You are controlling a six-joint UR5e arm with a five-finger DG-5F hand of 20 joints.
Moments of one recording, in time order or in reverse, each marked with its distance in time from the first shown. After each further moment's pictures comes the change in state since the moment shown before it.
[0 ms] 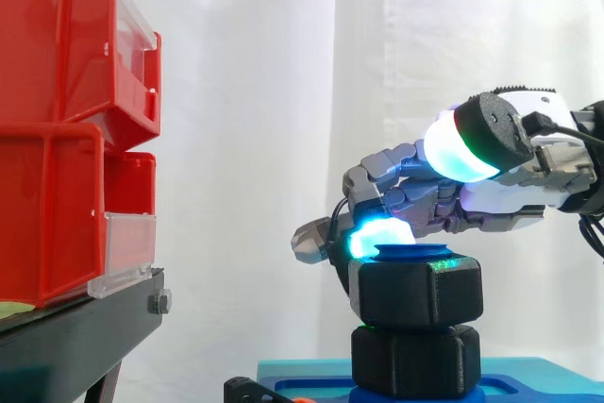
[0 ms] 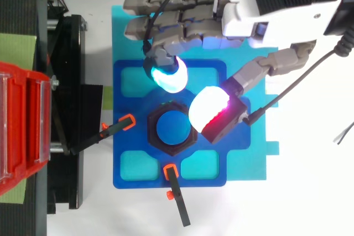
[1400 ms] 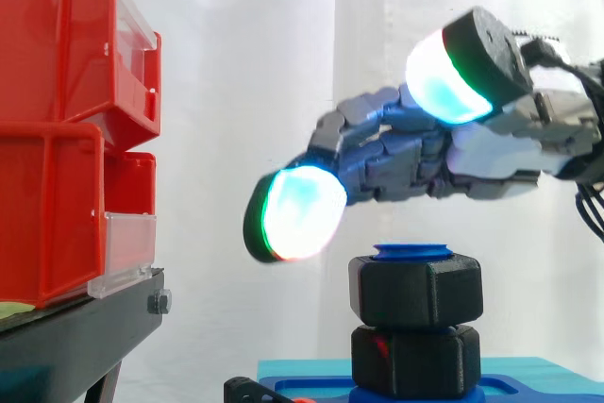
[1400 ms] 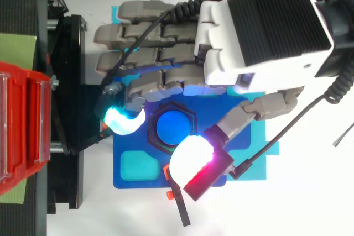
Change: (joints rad) arm 0.073 -0.001 0.026 0.021 0.053 -0.021
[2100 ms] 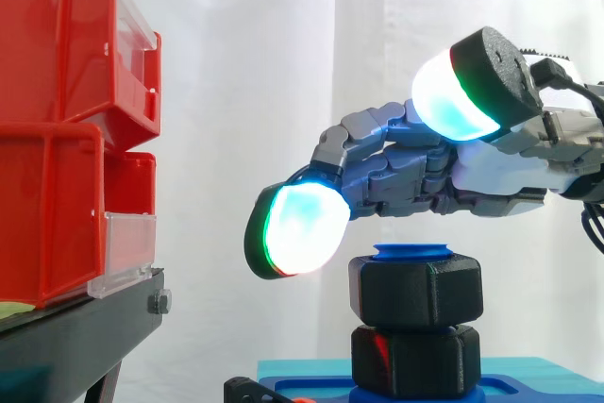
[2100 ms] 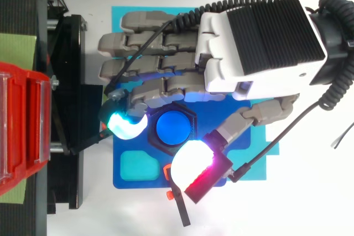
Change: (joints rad) arm 0.009 0.000 -0.040 0.061 0.012 0.008
